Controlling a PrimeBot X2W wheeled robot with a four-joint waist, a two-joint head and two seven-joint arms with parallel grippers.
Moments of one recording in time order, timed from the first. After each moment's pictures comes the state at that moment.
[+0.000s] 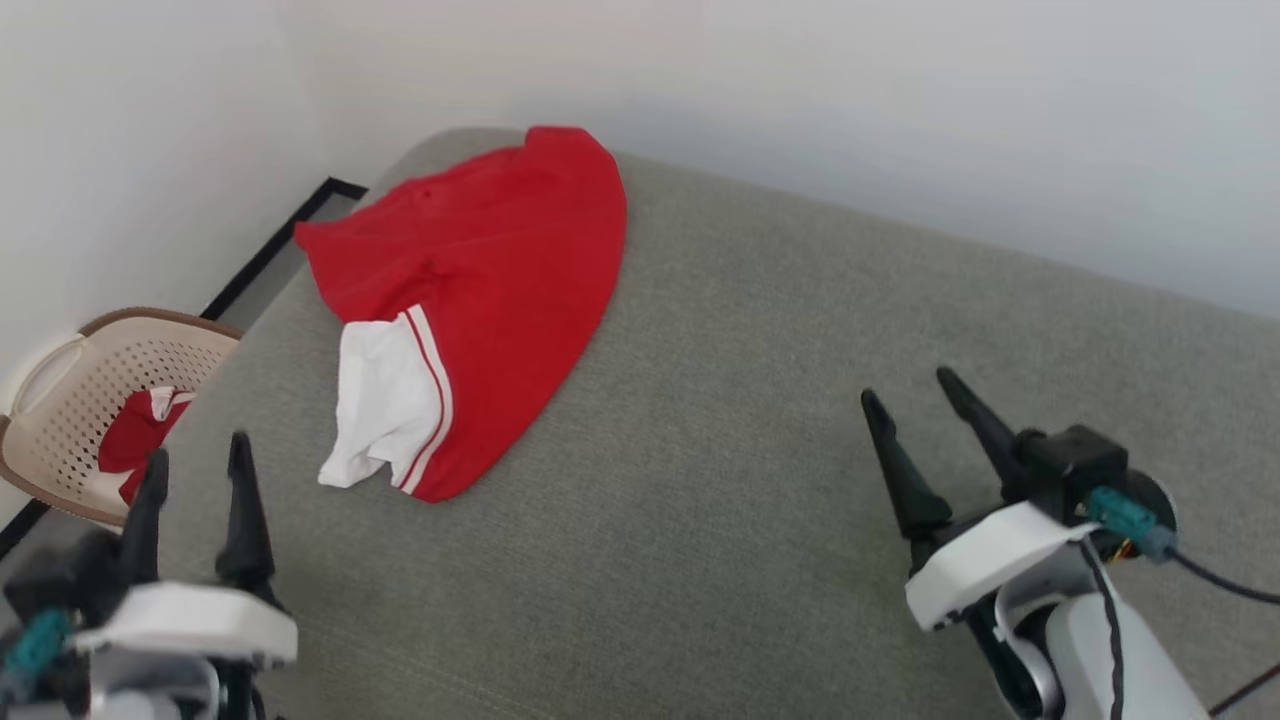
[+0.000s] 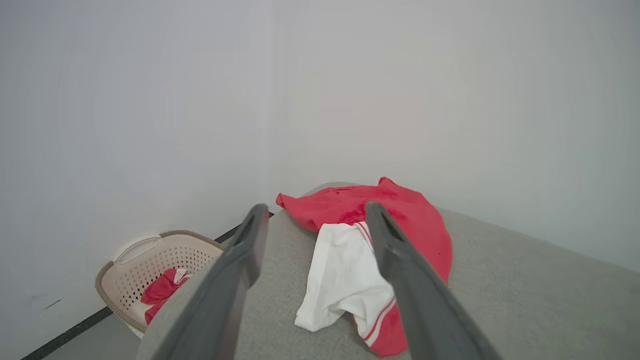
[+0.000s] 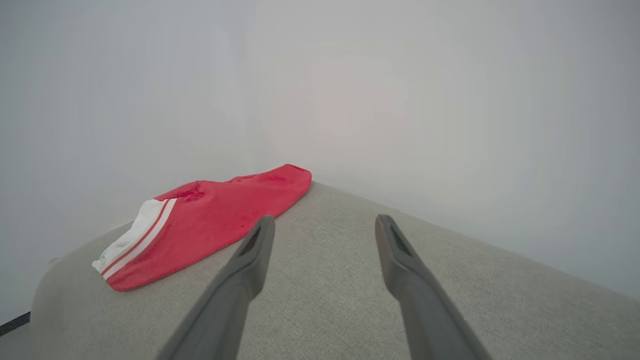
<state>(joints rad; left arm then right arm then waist) -0.07 0.17 0.14 0.20 -0.31 -0.09 -0.23 -0.20 -0.12 0.19 0.21 0.23 0.13 -0.10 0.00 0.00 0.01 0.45</state>
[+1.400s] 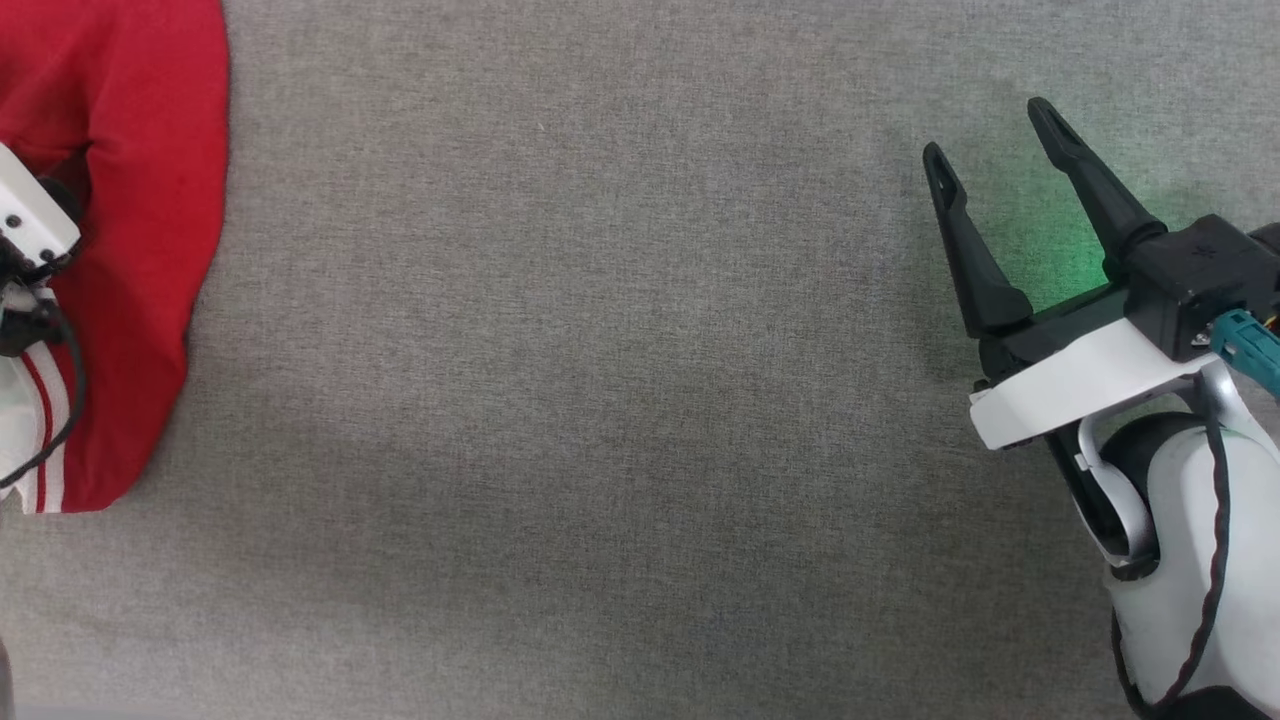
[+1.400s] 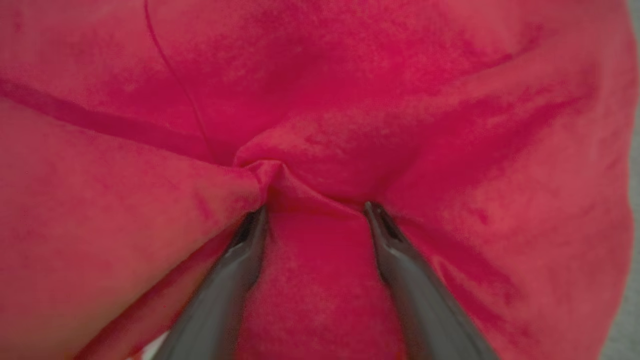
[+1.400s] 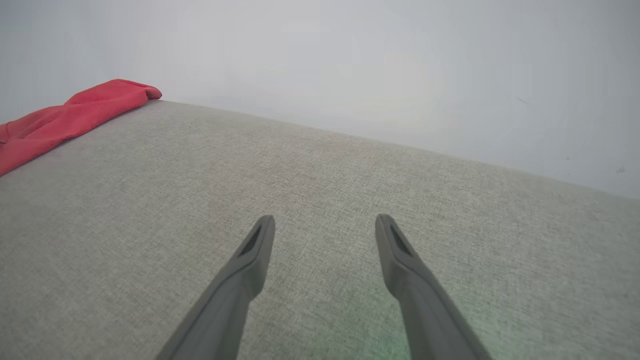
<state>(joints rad) -1.09 0.50 -0.15 1.17 -0.75 -0.13 0.39 -0.44 -0.22 0.17 -0.08 0.15 0.13 0.06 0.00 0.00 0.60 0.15</state>
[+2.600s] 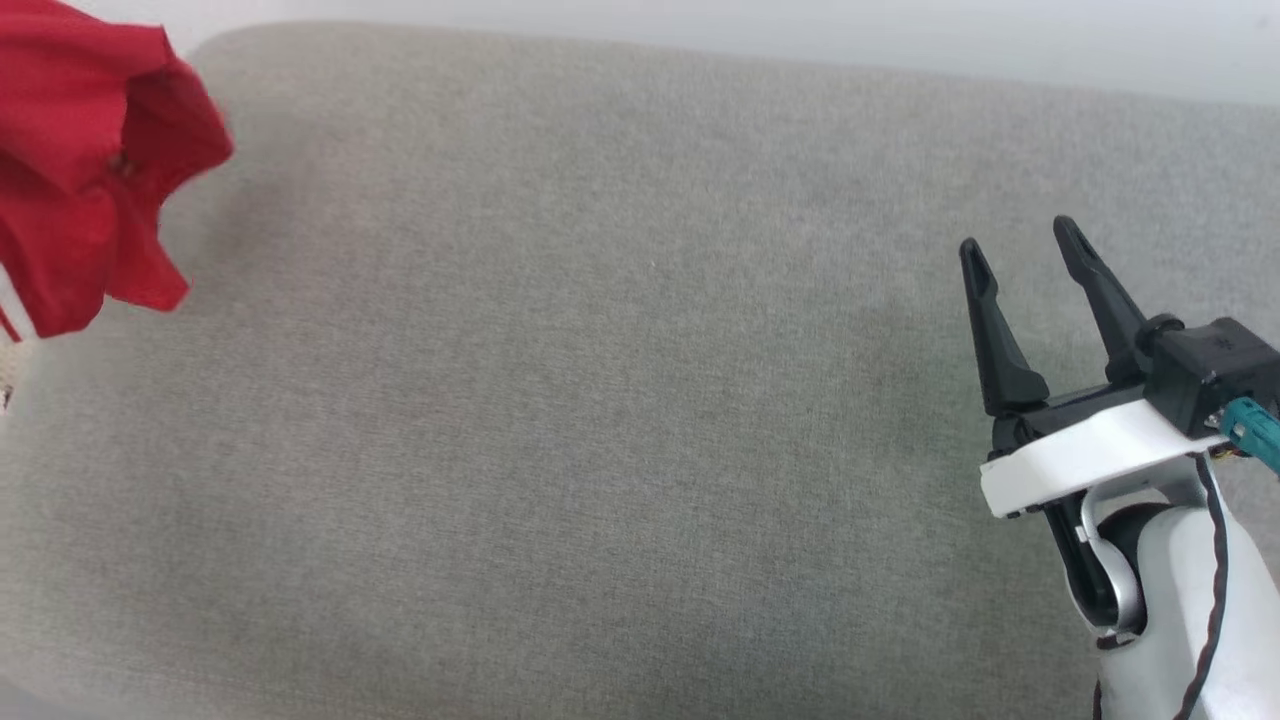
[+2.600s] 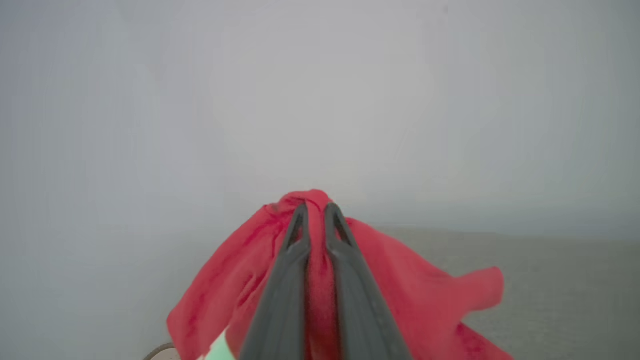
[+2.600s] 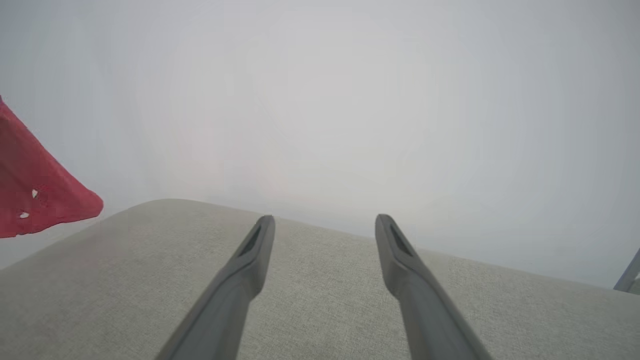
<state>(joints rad) -1.08 0.73 -0.39 0.77 -0.72 -0.13 0.16 -0.30 -0.13 0.06 0.01 0.19 0.13 -0.04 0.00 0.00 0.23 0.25</state>
